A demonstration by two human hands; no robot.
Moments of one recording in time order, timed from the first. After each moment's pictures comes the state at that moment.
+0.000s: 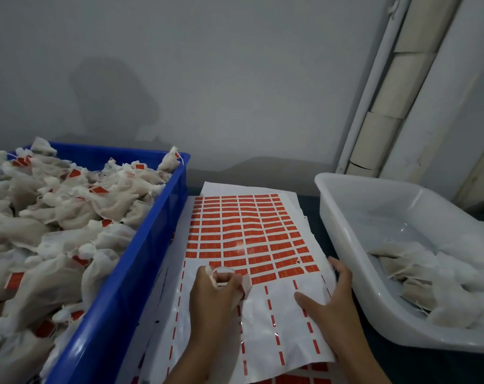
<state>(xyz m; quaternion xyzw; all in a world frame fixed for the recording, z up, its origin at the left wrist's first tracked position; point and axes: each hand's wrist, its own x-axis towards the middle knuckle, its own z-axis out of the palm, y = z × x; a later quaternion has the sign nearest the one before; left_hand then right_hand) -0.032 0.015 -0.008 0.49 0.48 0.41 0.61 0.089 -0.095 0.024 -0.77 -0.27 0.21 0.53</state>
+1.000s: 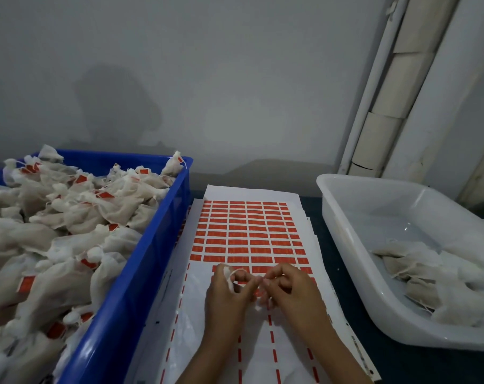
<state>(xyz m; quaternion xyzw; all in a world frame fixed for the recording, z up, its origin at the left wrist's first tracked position) -0.032 0.012 -0.004 0.64 0.45 0.37 0.50 0.056 -0.060 0.037 -0.75 -0.41 0.22 0.47</state>
